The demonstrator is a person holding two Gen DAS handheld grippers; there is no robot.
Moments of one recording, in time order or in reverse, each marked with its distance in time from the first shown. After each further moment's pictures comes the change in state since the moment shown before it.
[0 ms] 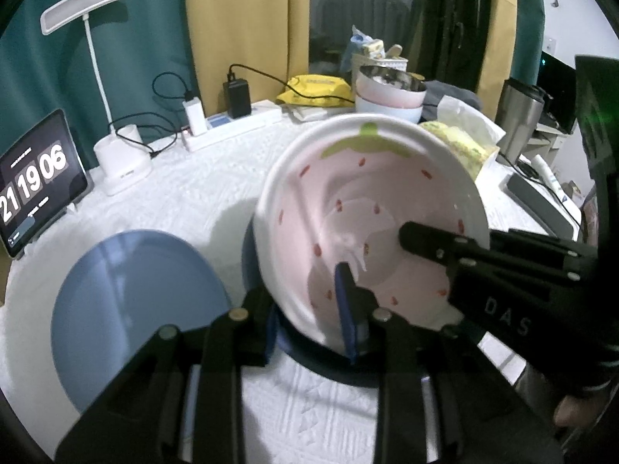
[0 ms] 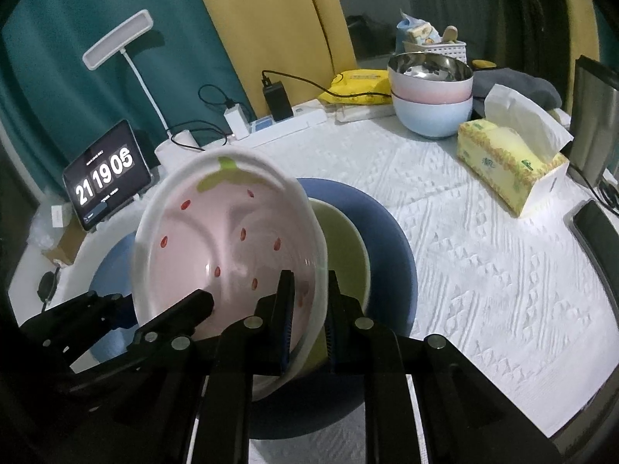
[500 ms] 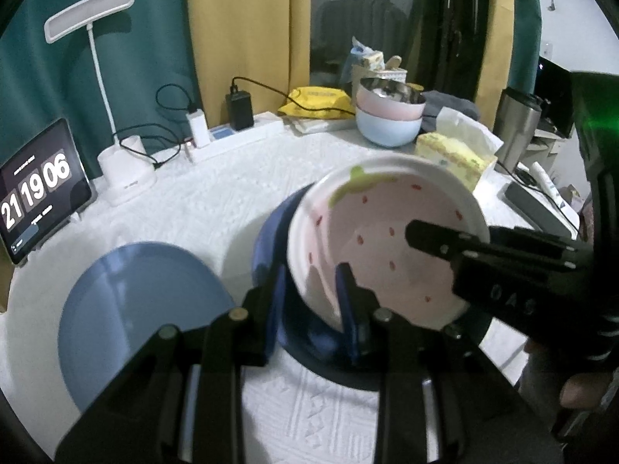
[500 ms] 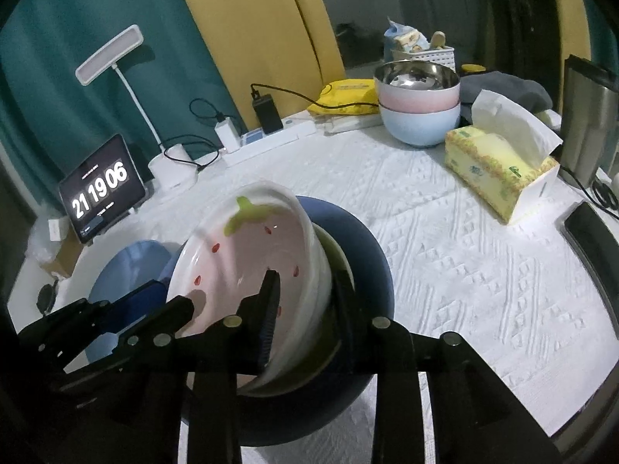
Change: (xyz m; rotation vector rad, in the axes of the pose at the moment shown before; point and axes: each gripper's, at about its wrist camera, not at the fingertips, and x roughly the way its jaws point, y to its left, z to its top) left arm -0.008 0.002 0.004 0.007 -0.037 -0.001; right arm -0.005 -0.009 0.005 0.017 -0.032 -0.020
